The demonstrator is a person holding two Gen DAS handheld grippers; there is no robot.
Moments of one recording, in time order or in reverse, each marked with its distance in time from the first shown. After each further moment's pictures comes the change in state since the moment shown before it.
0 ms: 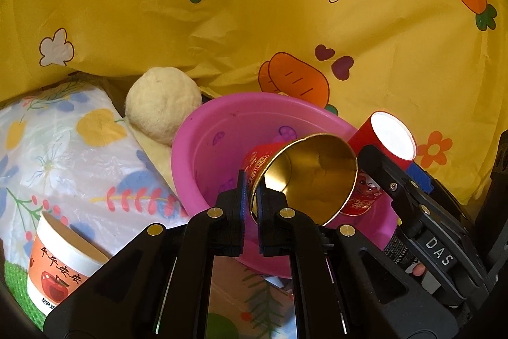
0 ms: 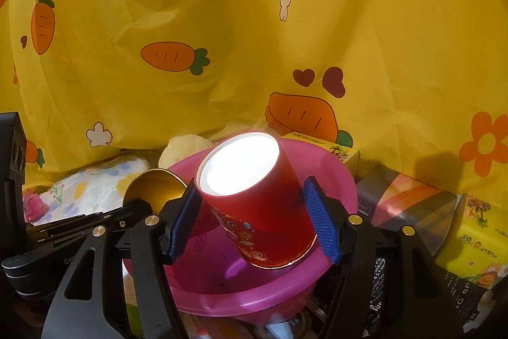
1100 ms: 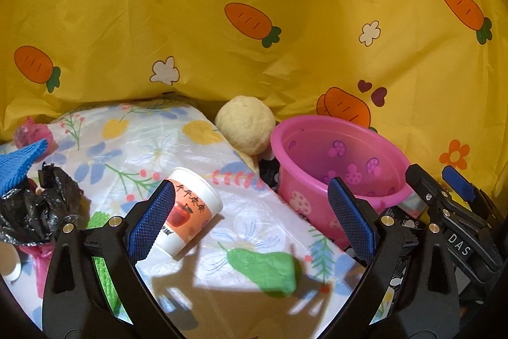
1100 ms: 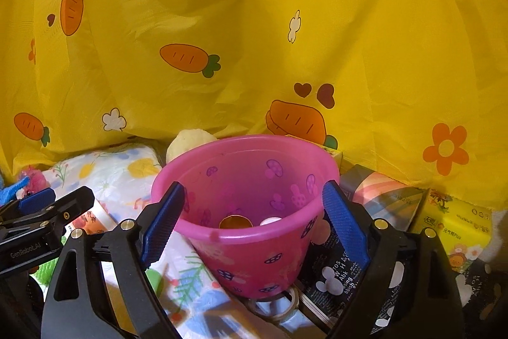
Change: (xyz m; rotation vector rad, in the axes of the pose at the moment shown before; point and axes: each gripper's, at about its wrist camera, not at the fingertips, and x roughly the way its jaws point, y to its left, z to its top) left arm -0.118 0.025 -0.052 -0.030 -0.194 0.278; right arm -0.075 0.042 -0.026 -0.100 -0.046 -0.073
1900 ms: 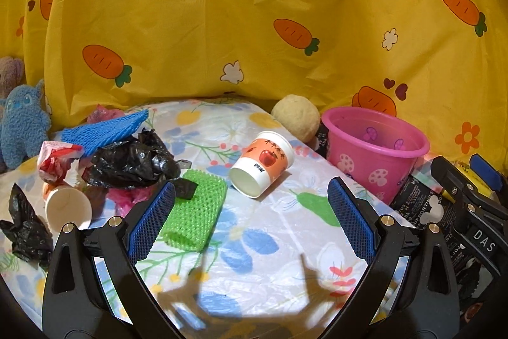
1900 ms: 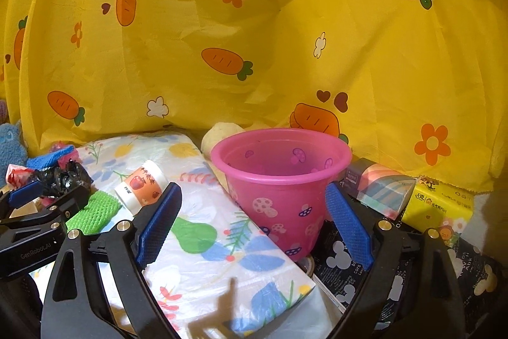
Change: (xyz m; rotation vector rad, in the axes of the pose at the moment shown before) left arm -0.096 0.046 -0.056 0.003 -0.060 0.178; right arm -0.083 0.055 -0.039 -0.075 -0.040 0.055
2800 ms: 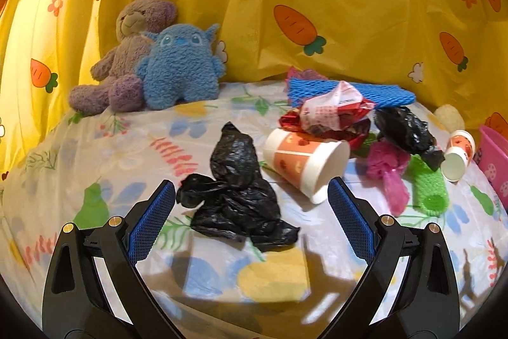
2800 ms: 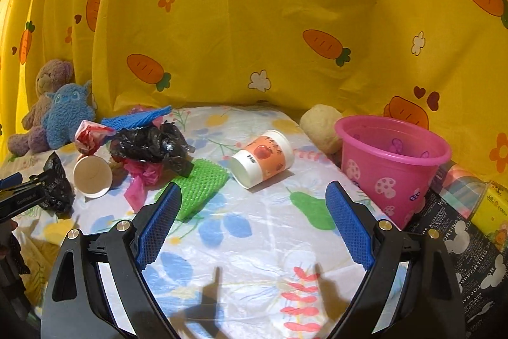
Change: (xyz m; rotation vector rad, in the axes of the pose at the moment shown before) left arm -0.060 0.220 -0.048 -0.227 0.073 0.520; right arm -0.003 0.119 -0.023 -0.128 0.073 0.302
